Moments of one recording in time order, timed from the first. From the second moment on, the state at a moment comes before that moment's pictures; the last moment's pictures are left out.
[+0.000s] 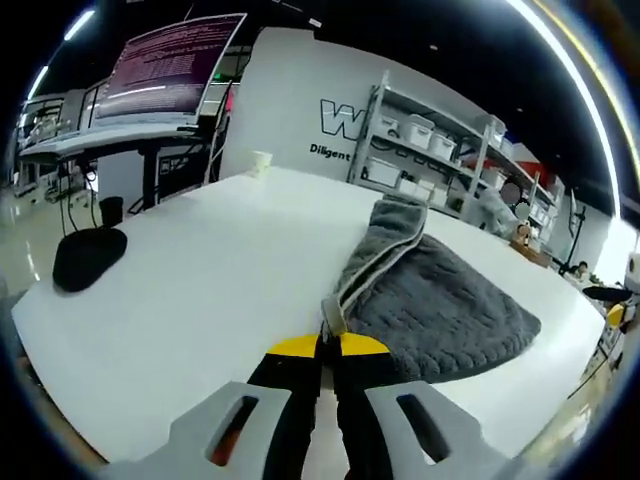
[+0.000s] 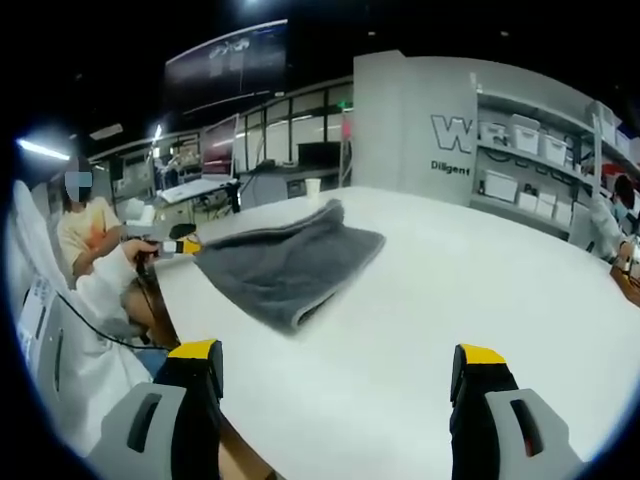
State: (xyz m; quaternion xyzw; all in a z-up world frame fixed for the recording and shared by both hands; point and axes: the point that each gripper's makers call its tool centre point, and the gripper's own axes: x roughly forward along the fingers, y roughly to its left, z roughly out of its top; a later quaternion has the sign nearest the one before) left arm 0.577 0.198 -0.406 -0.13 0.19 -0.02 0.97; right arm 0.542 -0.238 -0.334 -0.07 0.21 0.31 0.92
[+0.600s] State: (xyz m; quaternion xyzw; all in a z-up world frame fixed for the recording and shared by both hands) left arm 0.558 0.194 -0.406 -0.13 0.21 -0.03 0.97; right arm 0.539 -0.235 -0.329 -0.07 0.20 0.32 0.92
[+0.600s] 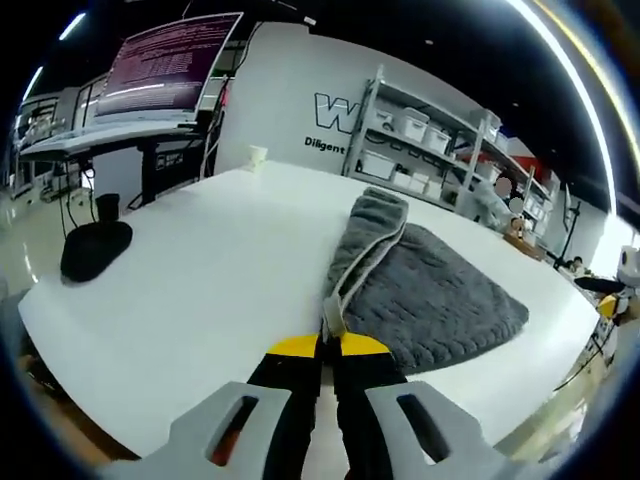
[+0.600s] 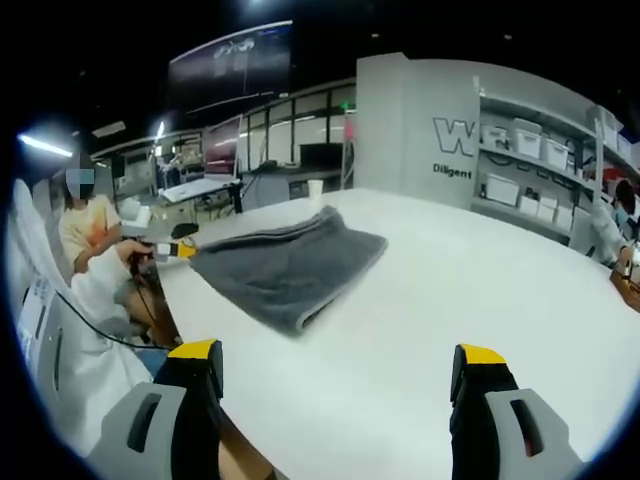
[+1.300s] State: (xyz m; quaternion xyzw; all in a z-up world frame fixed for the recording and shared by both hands) left arm 0.557 0.187 -0.360 -0.08 0.16 -0.05 0.98; right arm 0.540 -0.238 -0.329 -0.08 0.20 0.32 0.92
